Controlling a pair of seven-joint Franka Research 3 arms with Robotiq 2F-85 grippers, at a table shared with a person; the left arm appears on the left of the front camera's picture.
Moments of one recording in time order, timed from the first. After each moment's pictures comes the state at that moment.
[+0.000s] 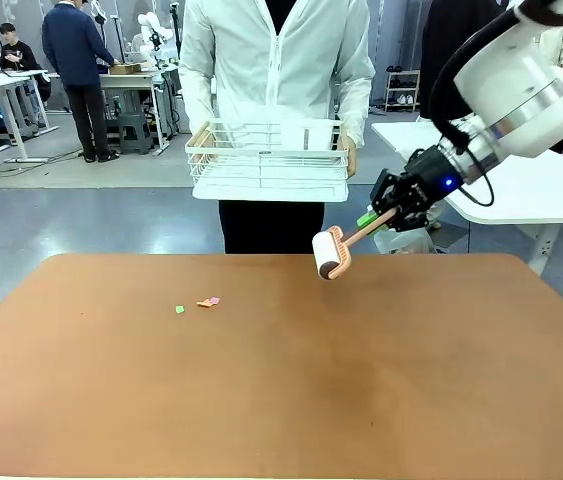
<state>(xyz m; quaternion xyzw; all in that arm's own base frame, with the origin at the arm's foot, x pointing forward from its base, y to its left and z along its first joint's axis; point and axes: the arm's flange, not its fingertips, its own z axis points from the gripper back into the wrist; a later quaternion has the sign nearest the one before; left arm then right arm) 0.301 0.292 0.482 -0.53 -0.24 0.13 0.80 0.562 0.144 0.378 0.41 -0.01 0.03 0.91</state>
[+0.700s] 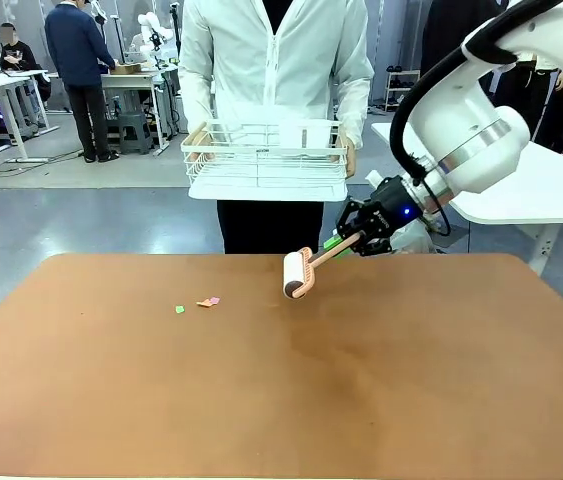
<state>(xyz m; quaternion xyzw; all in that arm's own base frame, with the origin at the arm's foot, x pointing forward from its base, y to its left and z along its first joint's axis) 0.301 0.292 0.482 -0.53 -0.24 0.13 0.80 0.560 0.200 0.327 0.42 -0.01 -0.01 0.91</state>
